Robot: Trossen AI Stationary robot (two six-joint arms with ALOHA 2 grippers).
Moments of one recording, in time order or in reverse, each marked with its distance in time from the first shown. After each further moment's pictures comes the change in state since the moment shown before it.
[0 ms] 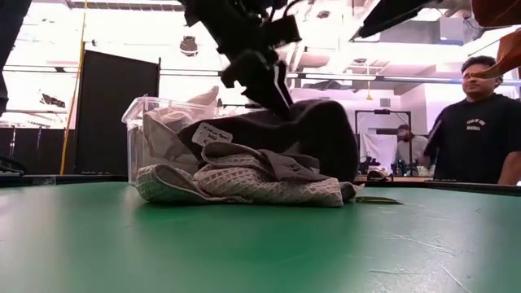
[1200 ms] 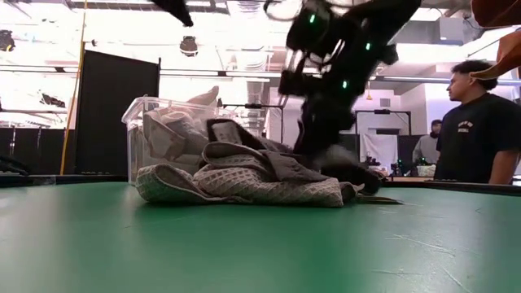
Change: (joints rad) left arm -0.227 -0.537 -0.088 -0.518 -0.031 -0.320; right arm -0.502 0.468 0.000 0.335 -0.554 -0.308
